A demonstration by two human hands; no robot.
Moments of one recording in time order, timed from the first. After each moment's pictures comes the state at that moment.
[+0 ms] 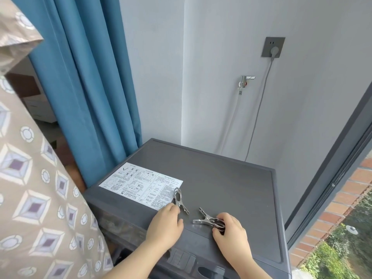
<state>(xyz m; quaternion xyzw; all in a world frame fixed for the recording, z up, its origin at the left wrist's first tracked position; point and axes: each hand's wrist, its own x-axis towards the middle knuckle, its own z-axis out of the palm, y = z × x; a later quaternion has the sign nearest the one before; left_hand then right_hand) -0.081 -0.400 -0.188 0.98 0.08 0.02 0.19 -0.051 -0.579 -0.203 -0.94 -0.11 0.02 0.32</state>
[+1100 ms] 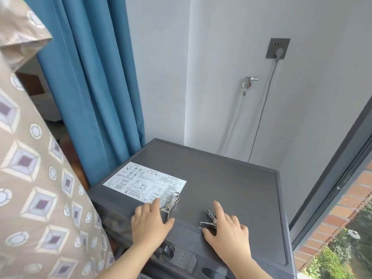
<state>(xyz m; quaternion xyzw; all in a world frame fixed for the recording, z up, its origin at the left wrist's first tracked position) -0.095 -0.368 -0.190 0.96 0.25 0.05 0.14 -0.057 -0.553 -0.186 -0.98 -0.14 -0.04 0.15</state>
